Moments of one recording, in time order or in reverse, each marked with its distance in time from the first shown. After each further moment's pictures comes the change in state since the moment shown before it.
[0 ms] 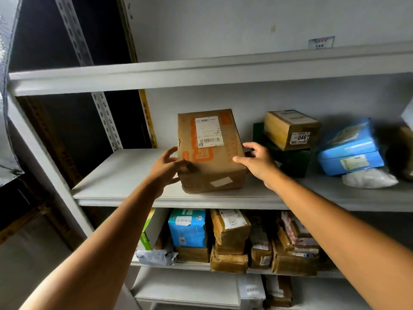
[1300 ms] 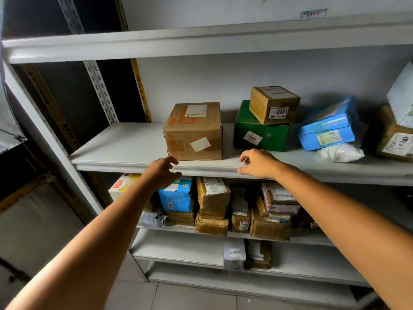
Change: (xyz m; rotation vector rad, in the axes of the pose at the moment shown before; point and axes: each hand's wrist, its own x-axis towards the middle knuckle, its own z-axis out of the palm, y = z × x) left_hand -0.064 -0.052 0.039 0.917 0.014 0.005; right_hand -0.049 0.052 -0.070 -0.752 -0.380 -0.097
